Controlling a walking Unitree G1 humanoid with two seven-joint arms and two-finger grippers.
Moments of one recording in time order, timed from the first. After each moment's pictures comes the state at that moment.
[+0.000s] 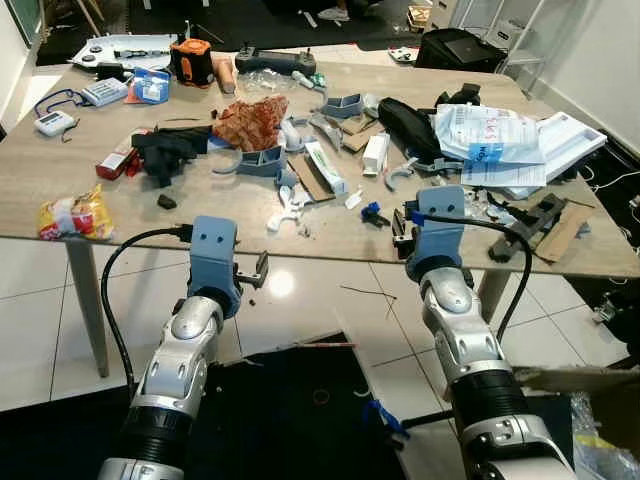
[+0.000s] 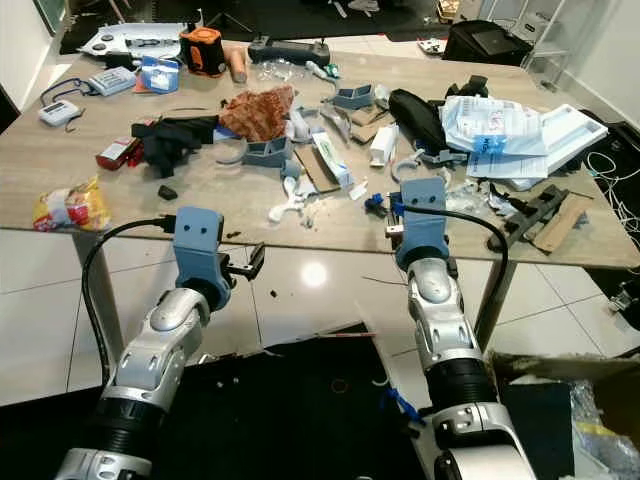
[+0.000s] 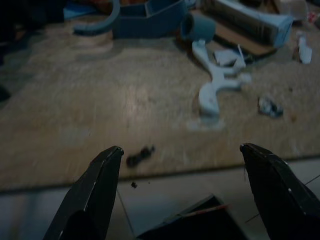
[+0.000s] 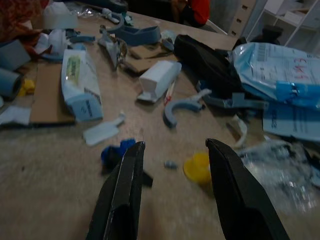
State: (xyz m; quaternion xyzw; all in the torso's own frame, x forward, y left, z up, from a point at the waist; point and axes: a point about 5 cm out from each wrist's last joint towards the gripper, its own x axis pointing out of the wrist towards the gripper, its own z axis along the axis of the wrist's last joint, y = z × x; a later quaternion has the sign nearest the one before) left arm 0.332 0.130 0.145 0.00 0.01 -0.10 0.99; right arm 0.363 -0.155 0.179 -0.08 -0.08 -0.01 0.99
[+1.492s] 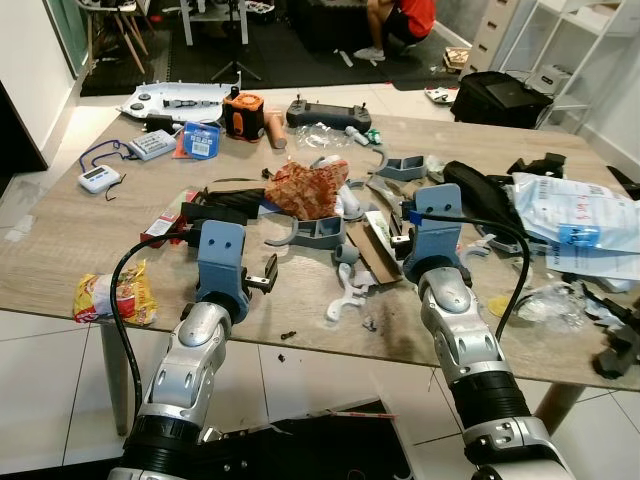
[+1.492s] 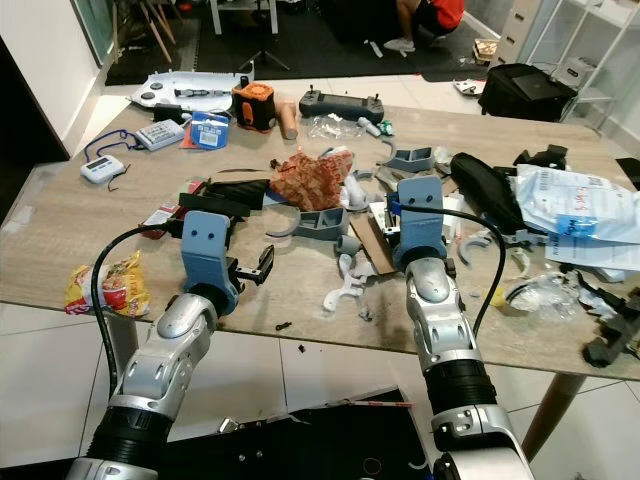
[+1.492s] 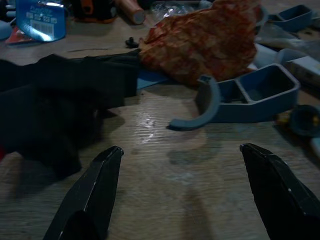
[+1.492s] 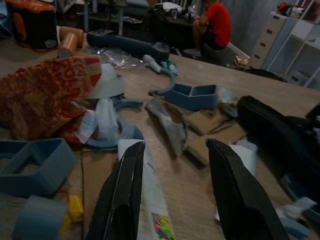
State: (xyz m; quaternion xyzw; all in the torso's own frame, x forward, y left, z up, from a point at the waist) left arm 0.326 0.124 0.142 0.00 0.01 -0.11 0.99; right arm 0.361 -0.152 0.179 -0.08 -0.07 0.00 0.99
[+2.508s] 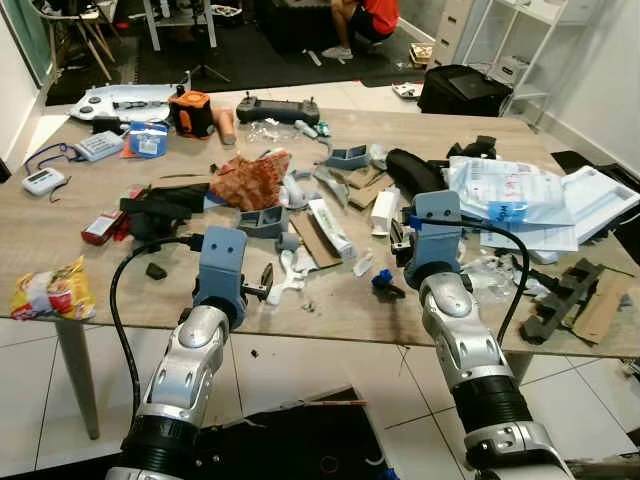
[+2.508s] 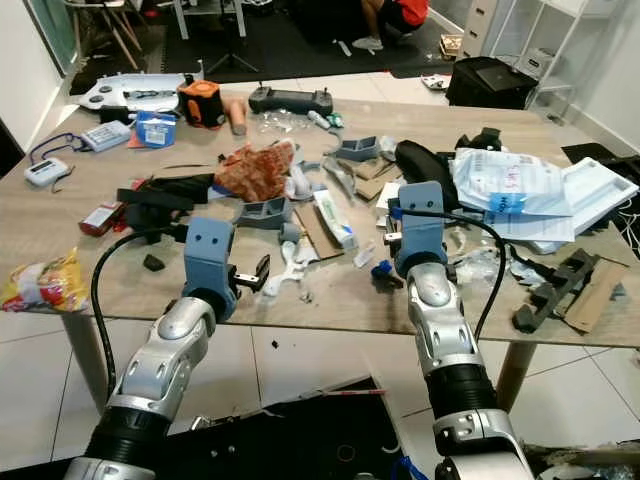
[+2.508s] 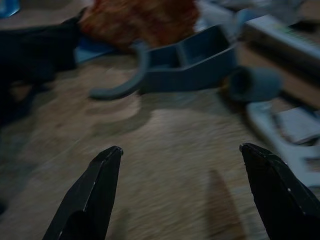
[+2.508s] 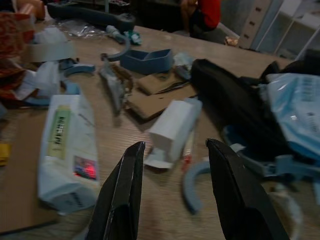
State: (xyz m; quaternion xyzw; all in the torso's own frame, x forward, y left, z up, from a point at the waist) left arm 0.327 0.132 0.133 0.02 0.05 -0.09 0.99; right arm 0.360 -0.153 0.172 -0.07 -0.05 0.00 1.00
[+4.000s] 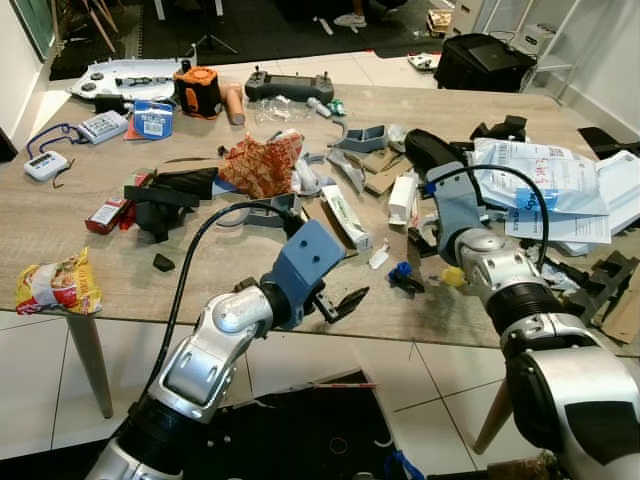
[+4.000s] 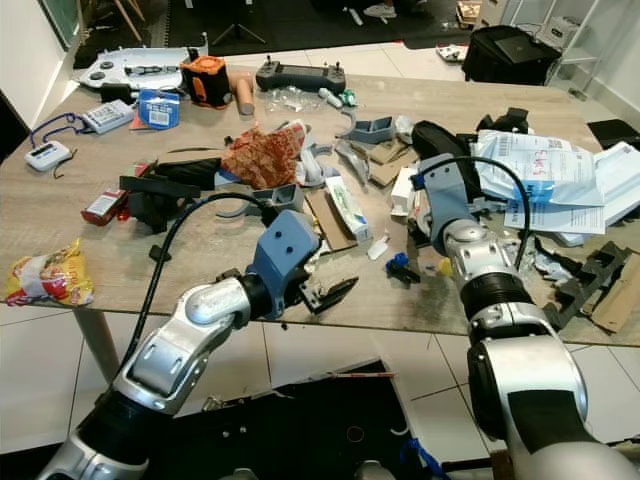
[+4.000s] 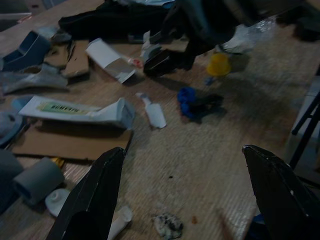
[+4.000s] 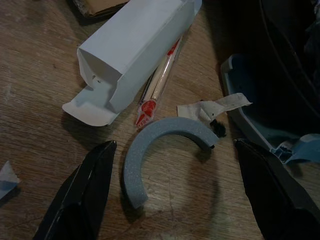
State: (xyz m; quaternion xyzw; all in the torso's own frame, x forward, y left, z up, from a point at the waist) left arm 0.296 0.056 0.183 0.17 -0.02 -0.46 0.87; right arm 0.408 -0.207 0.189 -0.16 0.16 0.01 0.97
